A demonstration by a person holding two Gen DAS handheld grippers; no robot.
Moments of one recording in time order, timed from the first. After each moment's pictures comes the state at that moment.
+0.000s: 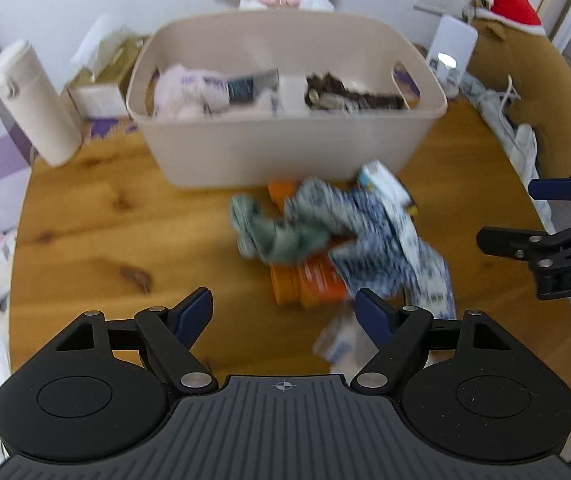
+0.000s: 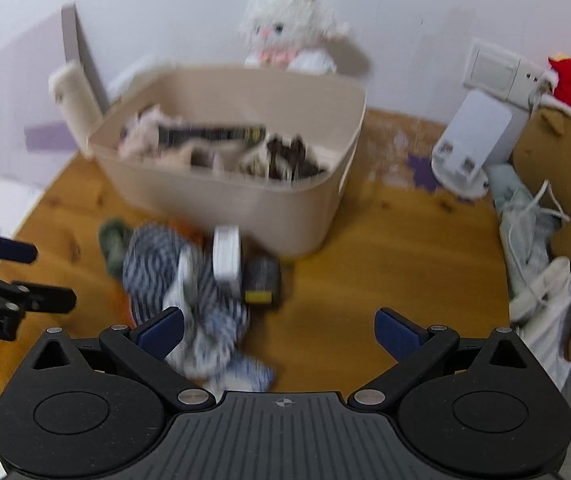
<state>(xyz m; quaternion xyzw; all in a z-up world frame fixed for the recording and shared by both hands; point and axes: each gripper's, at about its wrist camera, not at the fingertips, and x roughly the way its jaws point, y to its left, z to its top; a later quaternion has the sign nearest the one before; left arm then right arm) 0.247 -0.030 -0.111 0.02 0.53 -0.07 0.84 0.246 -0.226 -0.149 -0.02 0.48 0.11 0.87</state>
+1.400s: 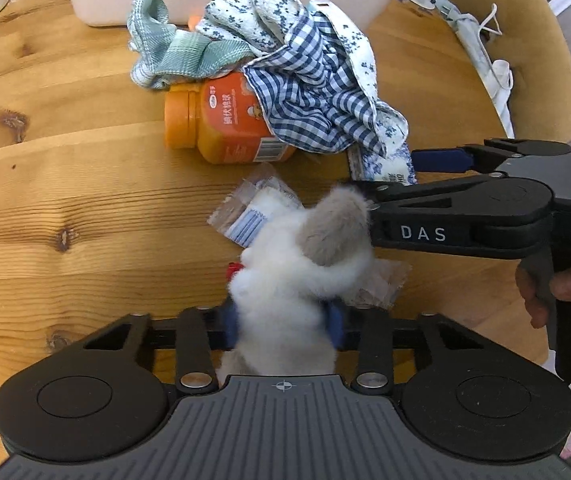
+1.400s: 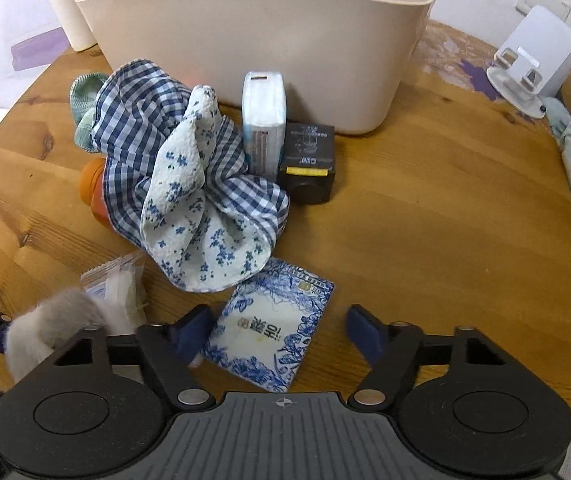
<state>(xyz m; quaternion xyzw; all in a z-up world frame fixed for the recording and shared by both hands) 0.221 -0.059 -0.200 -0.08 0.62 -0.13 0.77 0.244 -0.174 -0.245 -0.06 0.55 0.11 0.82</state>
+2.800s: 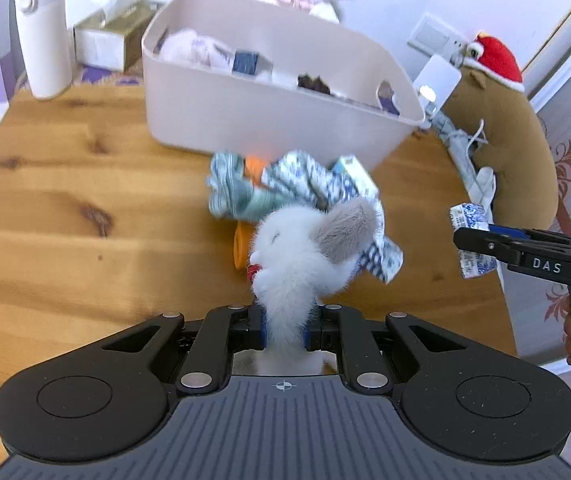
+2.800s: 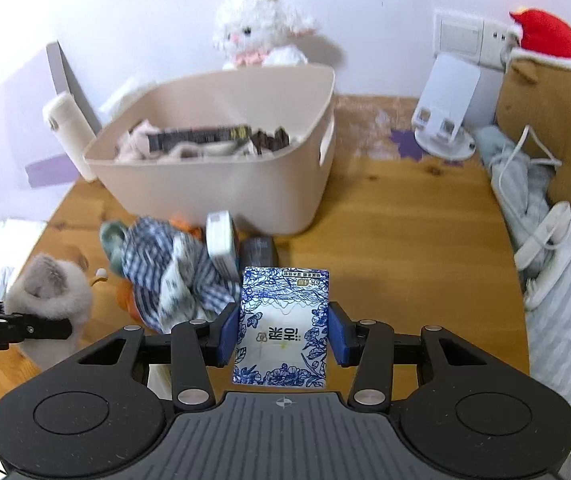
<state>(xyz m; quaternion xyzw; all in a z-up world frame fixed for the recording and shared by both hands) 0.219 0.006 -0.125 -0.11 0.50 -0.10 0.85 0.213 -0.251 -0.167 0.06 0.45 0.11 0.88</state>
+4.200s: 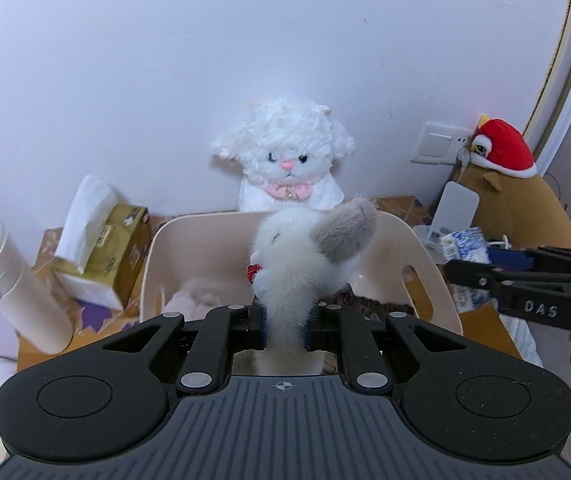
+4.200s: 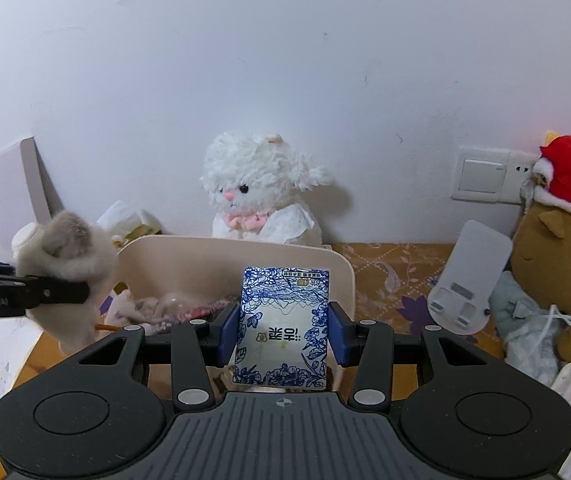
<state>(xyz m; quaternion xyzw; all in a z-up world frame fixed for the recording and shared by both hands) 0.394 0.006 -0.037 -0.02 0.38 -0.12 0.92 0.353 -0.221 -0.107 0.06 0.34 0.07 0.93</state>
